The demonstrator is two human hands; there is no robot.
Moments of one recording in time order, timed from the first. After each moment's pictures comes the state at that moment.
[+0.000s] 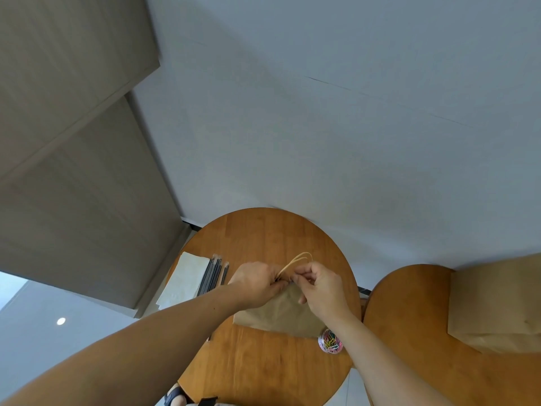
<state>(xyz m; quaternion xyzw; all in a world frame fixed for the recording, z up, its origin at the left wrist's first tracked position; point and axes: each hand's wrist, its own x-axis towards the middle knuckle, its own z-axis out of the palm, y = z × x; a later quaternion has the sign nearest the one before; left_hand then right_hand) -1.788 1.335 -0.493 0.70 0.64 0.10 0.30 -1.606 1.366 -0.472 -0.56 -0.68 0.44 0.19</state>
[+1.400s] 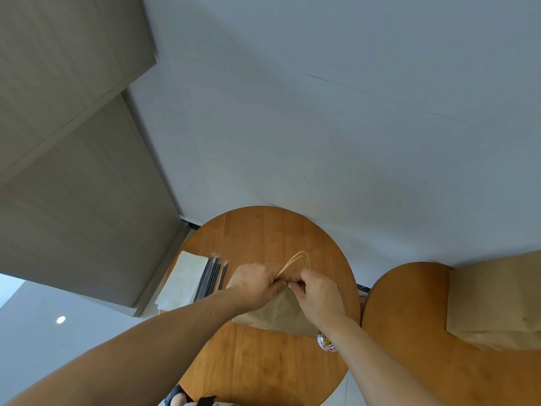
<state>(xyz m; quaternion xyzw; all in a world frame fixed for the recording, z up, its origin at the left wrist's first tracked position) -1.785 1.330 -0.500 0.70 0.66 0.11 0.26 -1.603 1.362 -0.485 -0.51 -0.81 0.26 0.10</state>
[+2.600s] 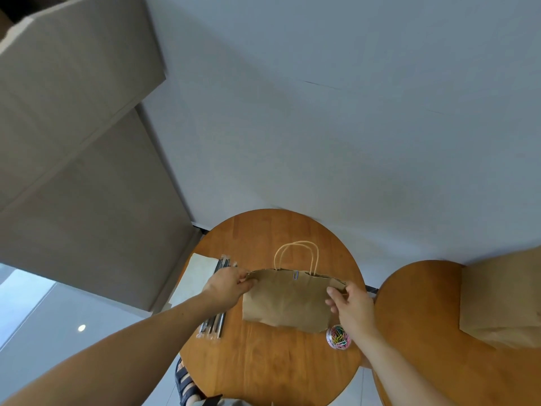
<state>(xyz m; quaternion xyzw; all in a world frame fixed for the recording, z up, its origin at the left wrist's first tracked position) -1.831 1.289 -0.505 0.50 0.76 0.14 0.39 -1.538 1.350 -0.512 -0.64 -0.61 0.43 0.18</state>
